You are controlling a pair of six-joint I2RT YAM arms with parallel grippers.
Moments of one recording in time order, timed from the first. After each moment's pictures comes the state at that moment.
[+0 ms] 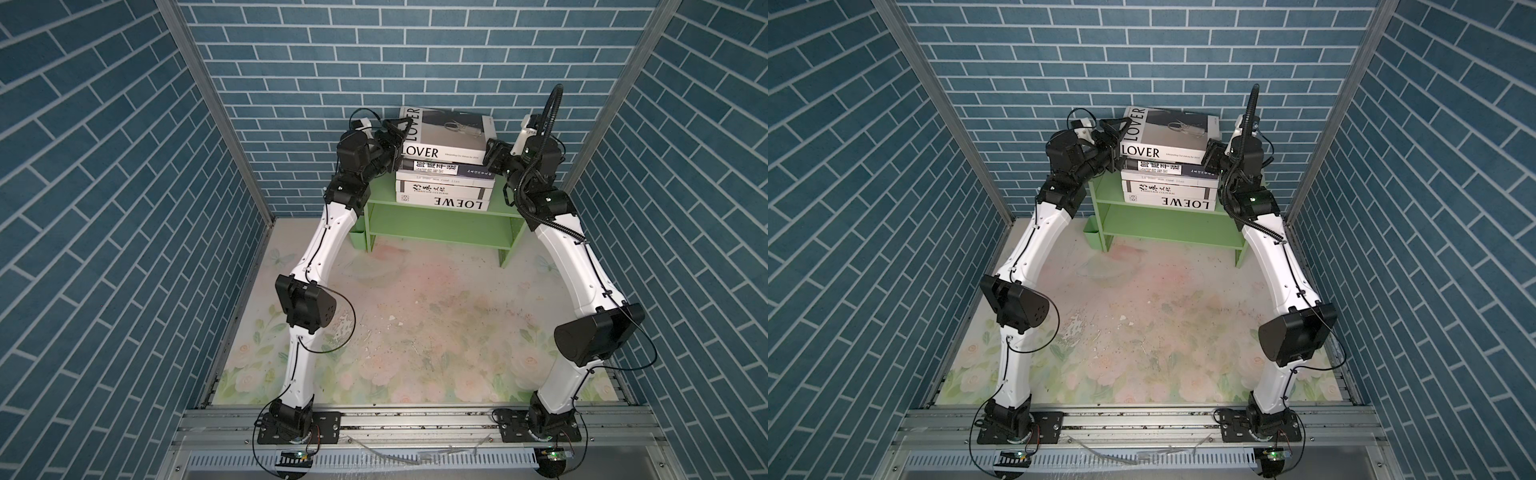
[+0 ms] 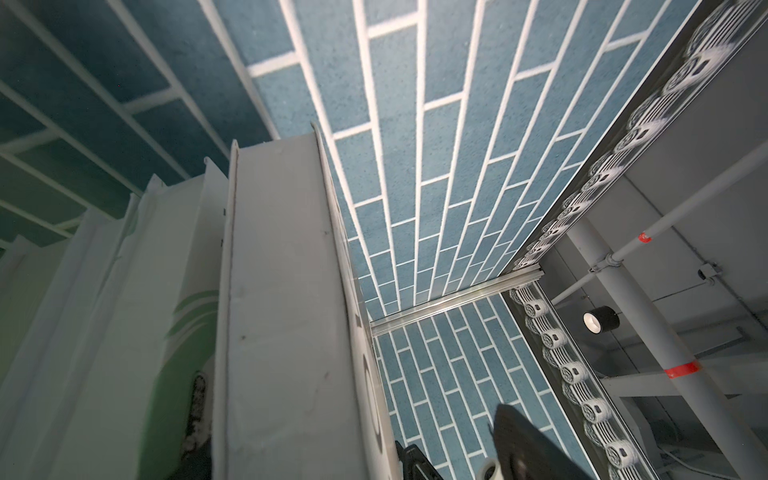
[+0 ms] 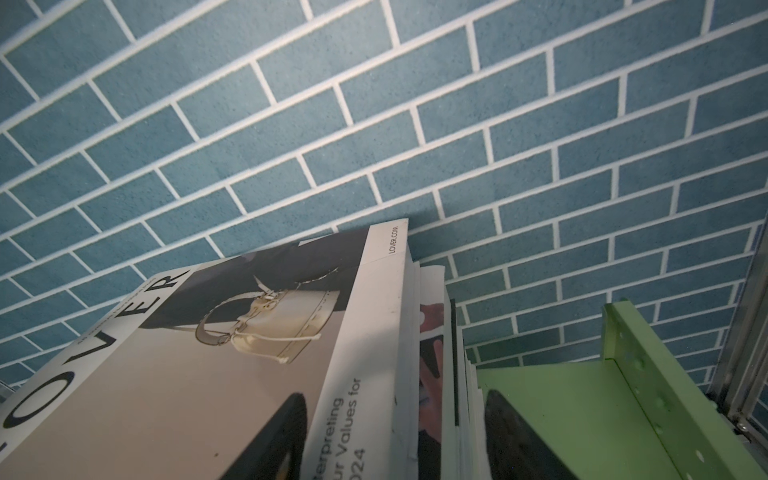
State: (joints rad) left arm -0.35 2.23 2.55 -0.12 0.34 -1.35; right arm 0.33 1.80 2.08 -0.30 0.18 0.34
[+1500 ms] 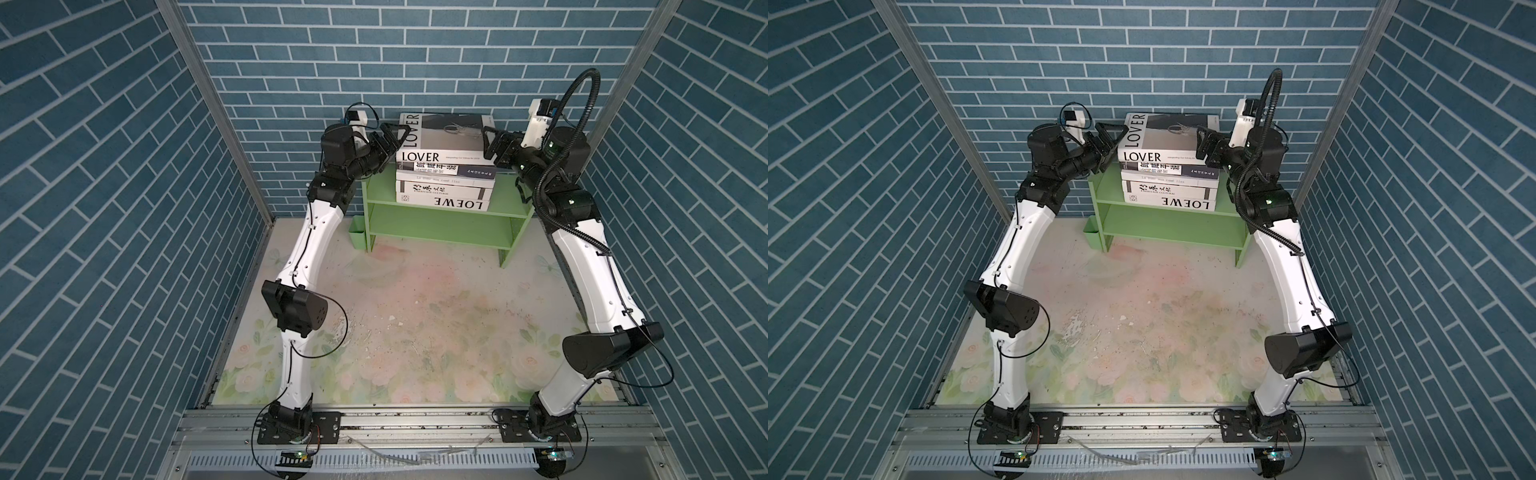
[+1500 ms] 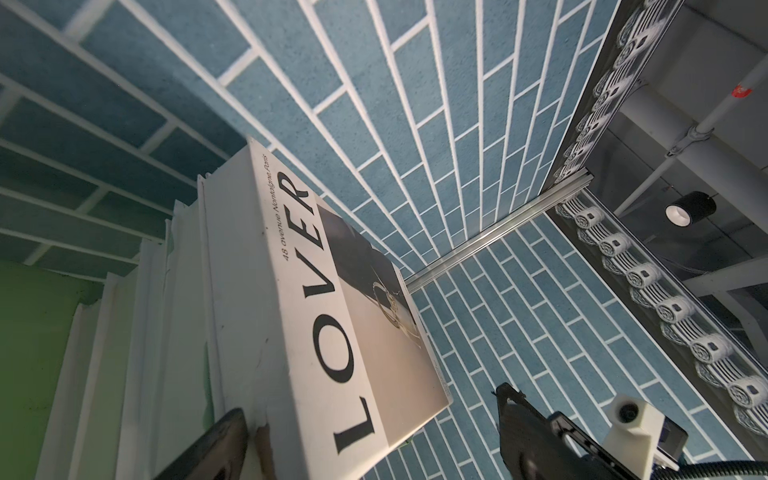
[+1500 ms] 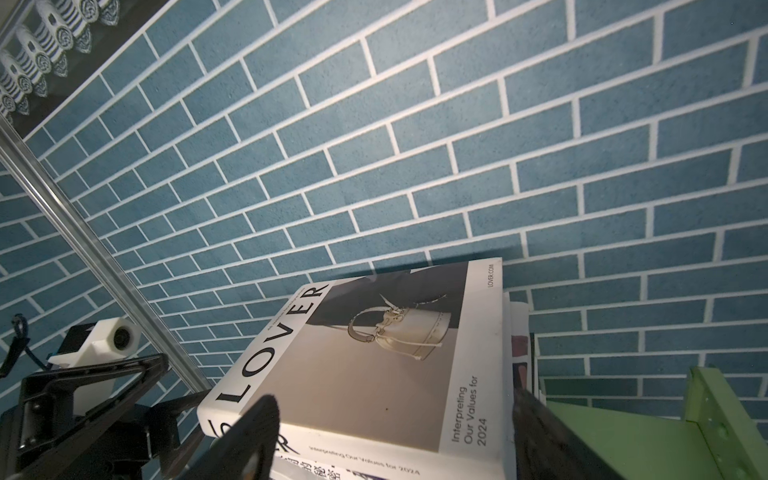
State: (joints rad) left arm -0.31 2.16 2.54 -0.29 0.51 -1.02; right arm 0.32 1.73 2.15 -0.36 -0.06 0.31
